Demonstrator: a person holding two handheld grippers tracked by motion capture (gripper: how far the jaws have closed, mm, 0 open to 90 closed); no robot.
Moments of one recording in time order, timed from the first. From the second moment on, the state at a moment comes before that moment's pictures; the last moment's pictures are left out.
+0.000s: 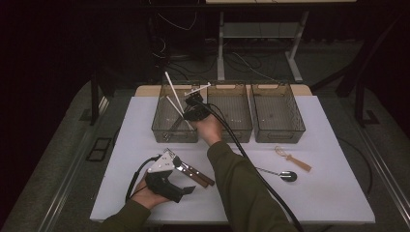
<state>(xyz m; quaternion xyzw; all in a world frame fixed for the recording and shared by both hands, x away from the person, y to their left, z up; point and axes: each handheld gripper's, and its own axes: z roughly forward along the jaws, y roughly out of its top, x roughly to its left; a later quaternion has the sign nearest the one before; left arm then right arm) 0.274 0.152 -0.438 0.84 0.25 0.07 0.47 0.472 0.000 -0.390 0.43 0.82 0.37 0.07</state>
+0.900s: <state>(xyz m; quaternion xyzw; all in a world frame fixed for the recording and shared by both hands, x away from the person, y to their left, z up) 0.273 0.151 -0.438 0.84 0.25 0.07 0.47 0.451 -0.022 -0.370 0.37 0.83 0.42 0.06</state>
